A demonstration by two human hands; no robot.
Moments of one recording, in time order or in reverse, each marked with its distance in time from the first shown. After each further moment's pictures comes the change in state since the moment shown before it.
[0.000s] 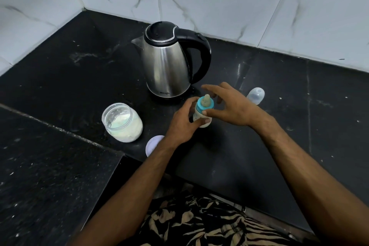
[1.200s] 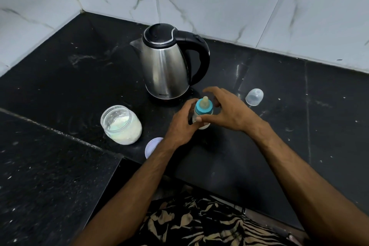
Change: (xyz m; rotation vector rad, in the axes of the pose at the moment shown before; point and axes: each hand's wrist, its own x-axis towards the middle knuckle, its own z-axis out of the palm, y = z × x) left_hand 0.004 -0.008 0.000 0.056 -0.009 0.040; right_hand 0.000 0.005 0.015 0.010 0.089 0.023
